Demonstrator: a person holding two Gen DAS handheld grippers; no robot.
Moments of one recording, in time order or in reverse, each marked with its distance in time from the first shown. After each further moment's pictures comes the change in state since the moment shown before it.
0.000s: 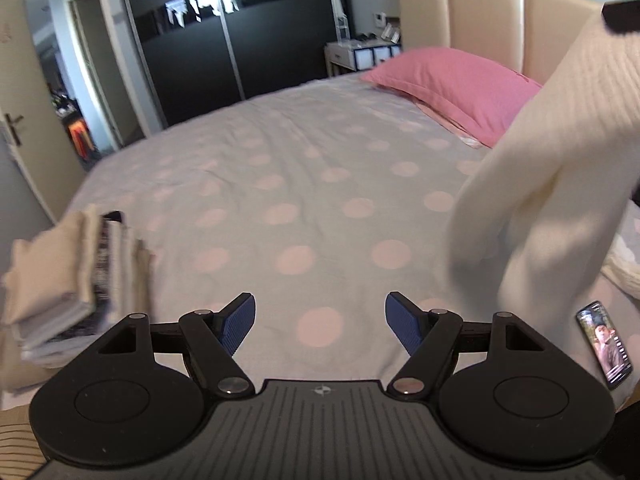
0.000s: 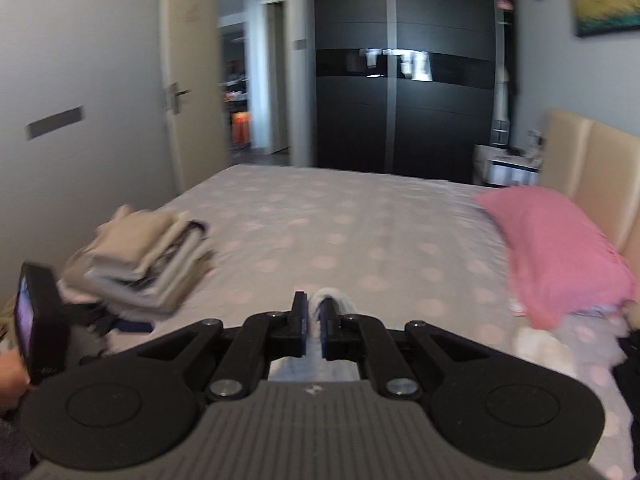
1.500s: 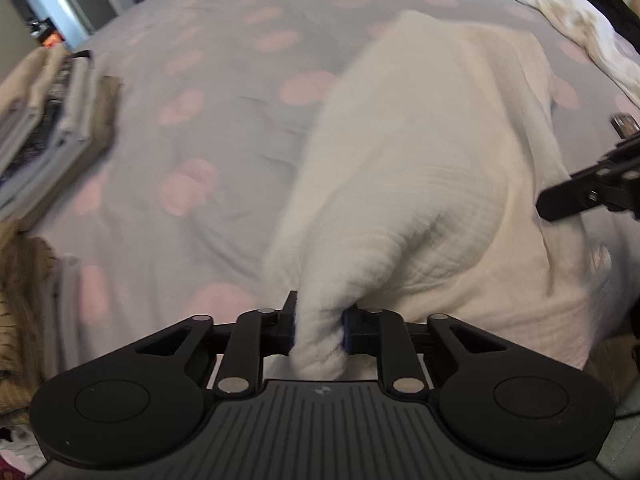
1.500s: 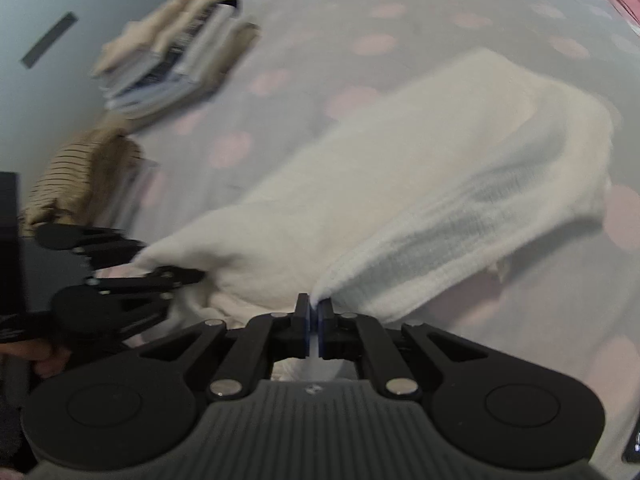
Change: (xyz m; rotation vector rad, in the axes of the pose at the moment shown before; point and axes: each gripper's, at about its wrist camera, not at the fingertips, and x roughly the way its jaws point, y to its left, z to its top) left arm 0.061 0.008 -0.167 0.032 0.371 -0.003; right arm 0.160 0.059 -0.227 0.275 0.511 0.274
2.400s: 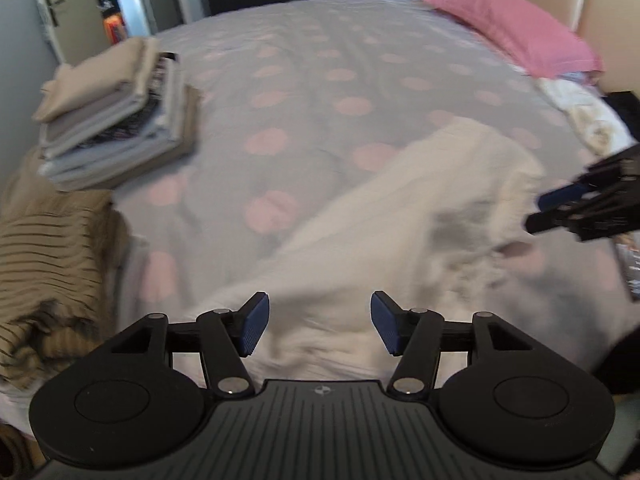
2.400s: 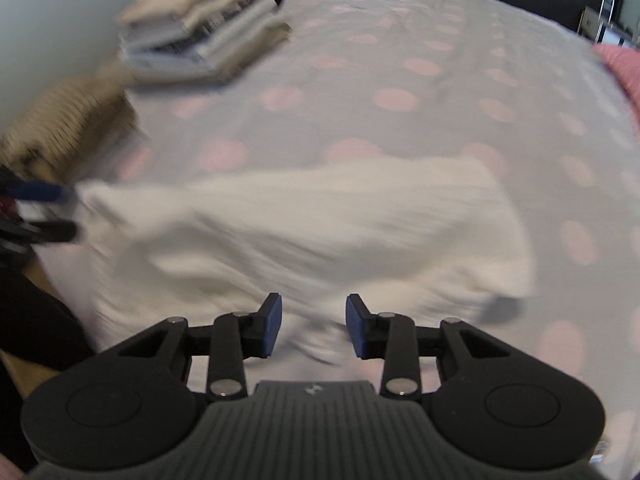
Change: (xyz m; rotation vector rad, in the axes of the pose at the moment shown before) left arm -0.074 0.031 -0.012 -0.180 -0.114 -0.063; right arm 0.002 -0.008 0.036 -0.338 0.028 -0.220
